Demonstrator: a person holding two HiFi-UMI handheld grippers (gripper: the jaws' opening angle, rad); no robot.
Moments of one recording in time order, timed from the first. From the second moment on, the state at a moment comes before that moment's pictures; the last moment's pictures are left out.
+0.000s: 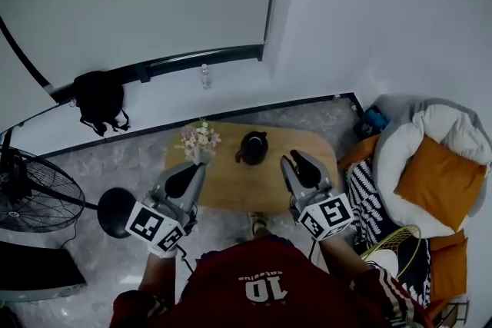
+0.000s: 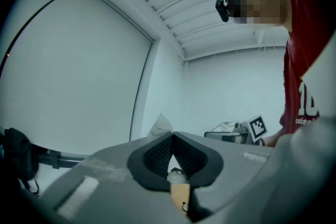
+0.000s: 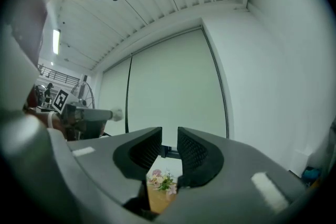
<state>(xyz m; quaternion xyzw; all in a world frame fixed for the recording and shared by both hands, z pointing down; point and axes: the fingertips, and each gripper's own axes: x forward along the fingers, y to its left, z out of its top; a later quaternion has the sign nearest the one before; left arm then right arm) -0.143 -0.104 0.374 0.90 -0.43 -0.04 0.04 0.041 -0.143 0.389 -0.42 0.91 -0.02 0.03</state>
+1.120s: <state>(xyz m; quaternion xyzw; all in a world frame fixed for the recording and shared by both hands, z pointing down) -0.134 -0.092 0.367 0.91 -0.40 -0.06 0.04 0.029 -0.091 0.353 -0.43 0.90 -0.02 0.03</state>
